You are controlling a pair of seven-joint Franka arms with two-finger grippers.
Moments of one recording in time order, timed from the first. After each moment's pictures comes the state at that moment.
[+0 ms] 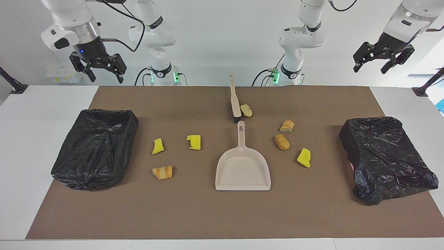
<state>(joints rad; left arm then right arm) -0.05 -0.02 0.04 -1.38 0.00 1.30 0.14 -0.03 -0.06 0.00 -1.53 -0.03 1.47 0.03</state>
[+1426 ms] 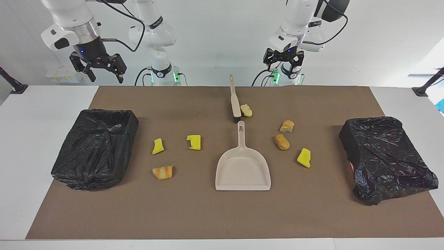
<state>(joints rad) -0.62 -0.38 0.00 -2.13 -0.06 1.63 -0.46 -0.03 -0.06 0.00 -1.53 -0.03 1.47 0.03</state>
